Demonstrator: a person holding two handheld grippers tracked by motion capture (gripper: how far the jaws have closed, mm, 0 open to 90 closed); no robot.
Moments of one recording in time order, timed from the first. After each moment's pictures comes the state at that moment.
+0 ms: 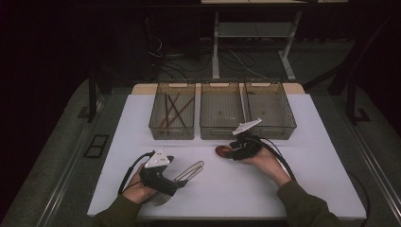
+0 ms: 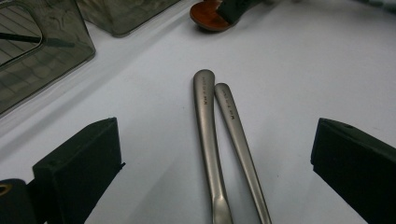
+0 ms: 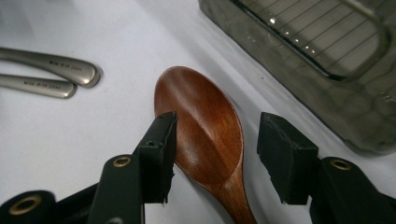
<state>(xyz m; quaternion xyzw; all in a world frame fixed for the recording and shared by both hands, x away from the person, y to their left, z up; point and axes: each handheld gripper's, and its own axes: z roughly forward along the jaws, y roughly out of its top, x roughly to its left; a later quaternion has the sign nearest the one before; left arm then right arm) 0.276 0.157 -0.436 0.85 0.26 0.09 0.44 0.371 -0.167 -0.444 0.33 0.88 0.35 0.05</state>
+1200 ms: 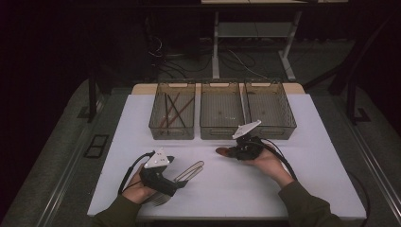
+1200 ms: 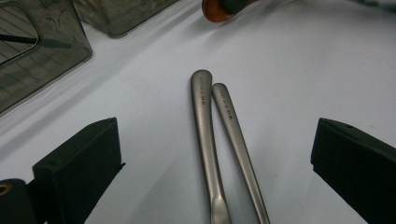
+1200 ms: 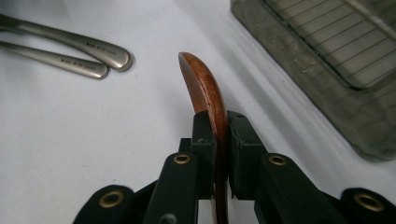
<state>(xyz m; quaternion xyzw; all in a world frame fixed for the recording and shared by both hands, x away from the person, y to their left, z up) 0.276 0.157 -0.437 0.85 0.26 0.09 0.44 0.359 -0.168 -0.431 0.28 0.89 0.35 0.05</state>
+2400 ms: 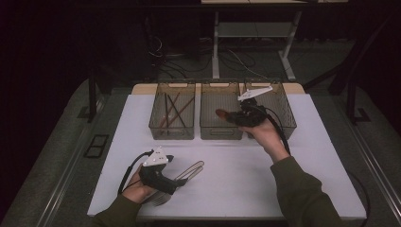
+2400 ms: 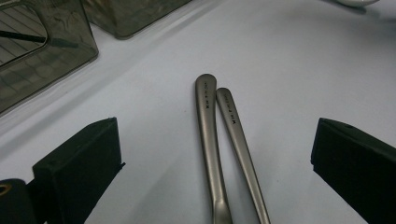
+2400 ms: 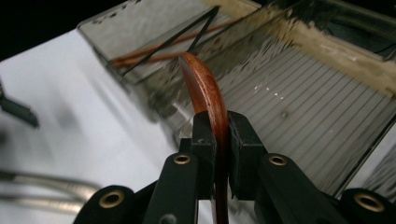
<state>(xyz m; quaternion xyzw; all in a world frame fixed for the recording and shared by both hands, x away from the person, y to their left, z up) 0.278 0.159 -0.436 0.85 0.27 0.09 0.45 0.410 -0.166 -0.347 0.36 0.83 0.42 0.11</state>
